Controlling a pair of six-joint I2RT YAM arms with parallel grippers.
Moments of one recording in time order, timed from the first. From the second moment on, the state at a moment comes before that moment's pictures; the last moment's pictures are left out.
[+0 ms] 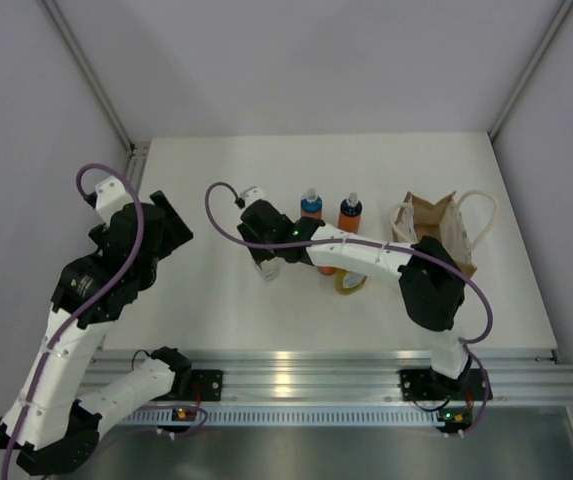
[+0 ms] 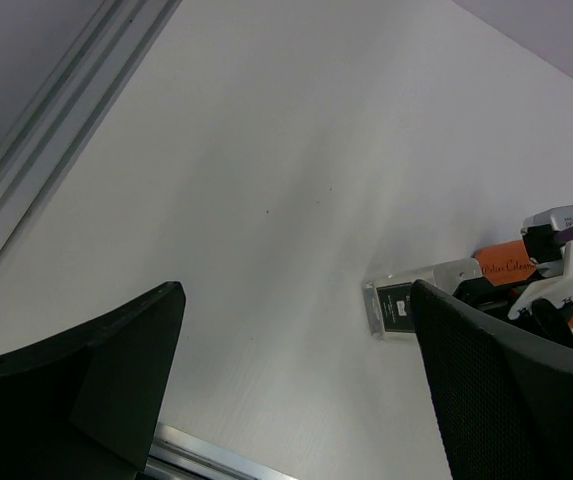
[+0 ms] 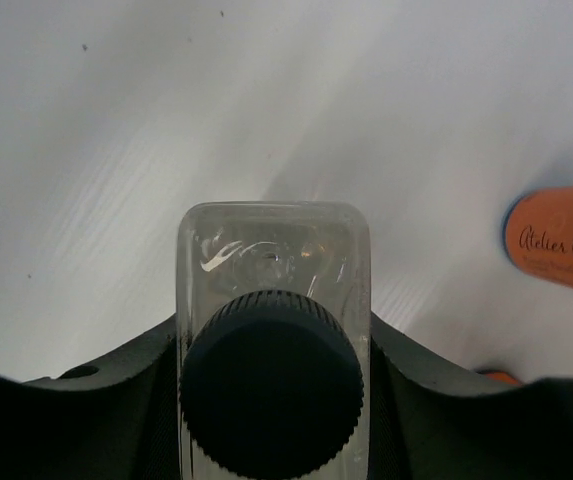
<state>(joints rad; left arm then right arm) -0.50 0.88 1.38 -1.13 -0.69 -0.76 1.02 1.96 1.63 -0.44 0.28 0.28</state>
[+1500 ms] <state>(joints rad) -0.44 1.08 1.69 -1.25 -0.70 -0.55 0.56 0.93 1.63 -1.07 0.57 0.26</state>
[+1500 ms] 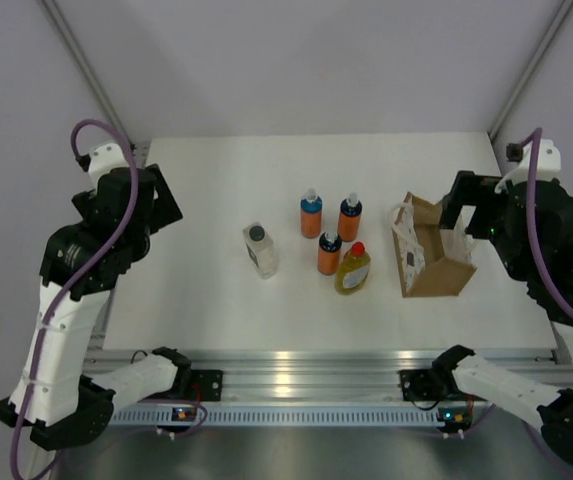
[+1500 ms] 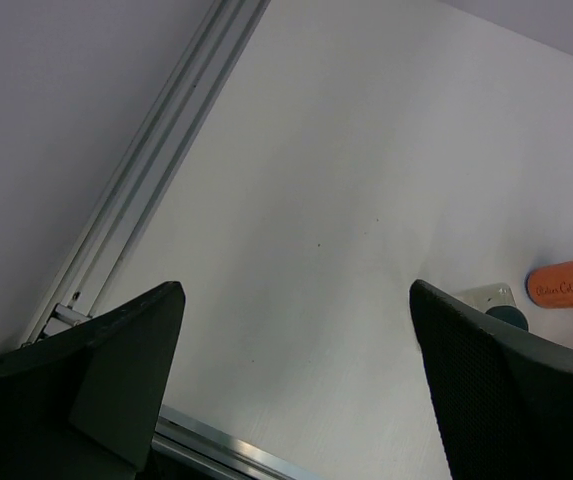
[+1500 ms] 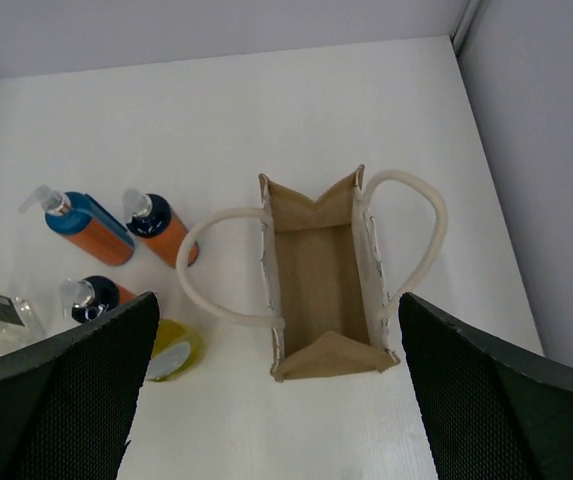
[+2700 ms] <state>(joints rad) -0.44 0.84 1.50 -1.30 -0.51 -0.49 0.55 0.77 1.60 -1.33 0.64 0.31</state>
